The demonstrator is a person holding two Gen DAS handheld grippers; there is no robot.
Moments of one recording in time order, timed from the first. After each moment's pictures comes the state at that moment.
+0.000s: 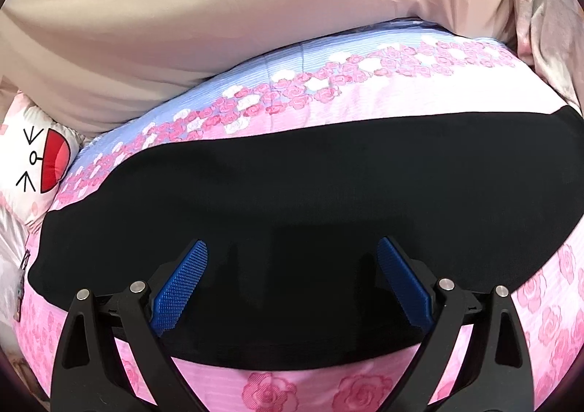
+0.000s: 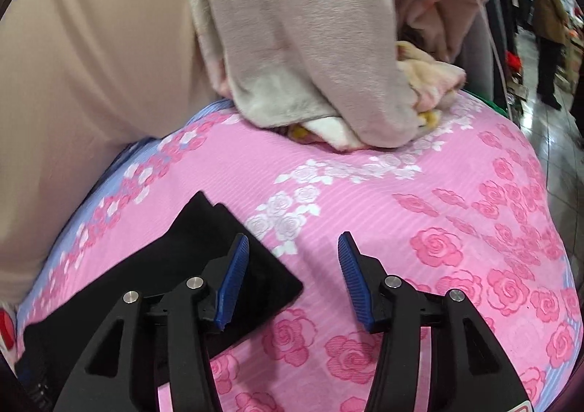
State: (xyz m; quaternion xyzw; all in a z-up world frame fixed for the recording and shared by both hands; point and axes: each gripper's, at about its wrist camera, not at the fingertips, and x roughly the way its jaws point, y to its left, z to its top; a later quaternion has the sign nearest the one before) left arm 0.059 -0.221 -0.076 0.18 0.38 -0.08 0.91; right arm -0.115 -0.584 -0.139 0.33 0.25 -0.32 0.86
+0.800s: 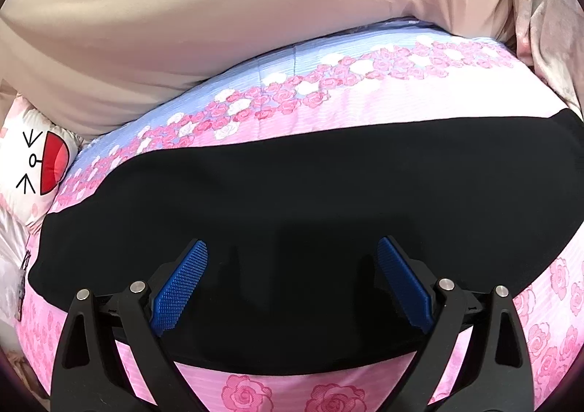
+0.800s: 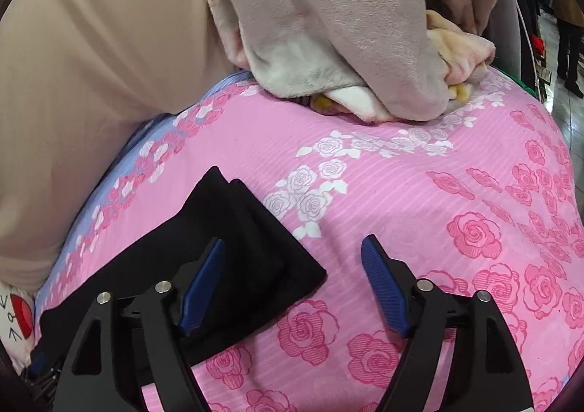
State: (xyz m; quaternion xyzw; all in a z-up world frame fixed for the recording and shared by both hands) left arm 0.058 -0.237 -0.073 0.18 0.38 -0.07 0.91; right arm -0.094 -0.586 -0.150 0.33 0.29 -0.26 0.86
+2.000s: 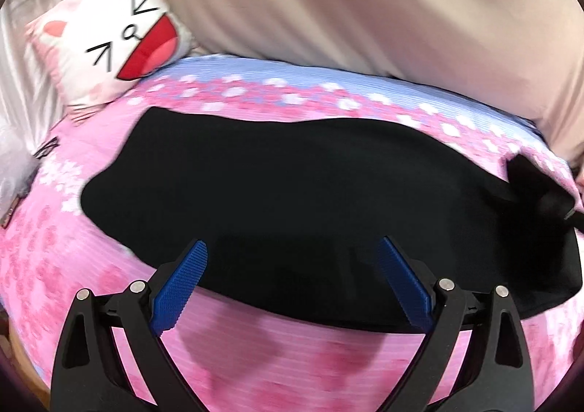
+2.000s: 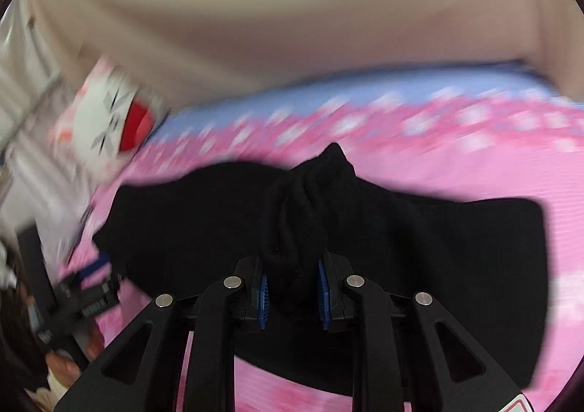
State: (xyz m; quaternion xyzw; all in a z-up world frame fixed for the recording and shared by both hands) left arm 0.078 0.078 -0.049 -0.02 0.39 0.03 0.92; right arm 0.103 -0.145 -0.099 0.13 0.42 0.14 0.89
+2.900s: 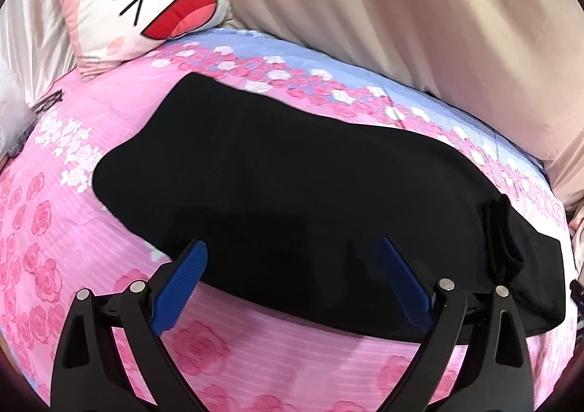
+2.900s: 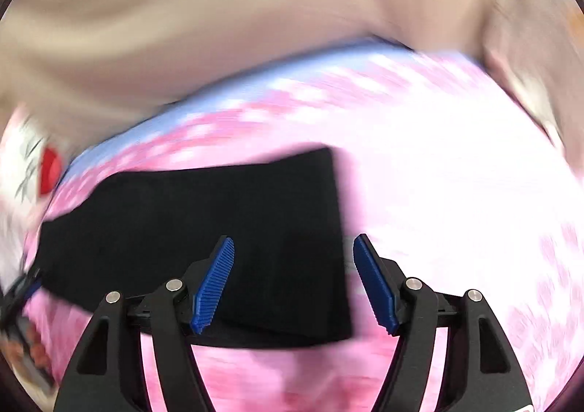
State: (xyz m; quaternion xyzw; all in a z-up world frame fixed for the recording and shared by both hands) left arm 0.089 0.141 -0.059 -0.10 0.40 0.02 0.91; right arm 0.005 -0.317 -0.108 0.22 0.38 -0.10 0.89
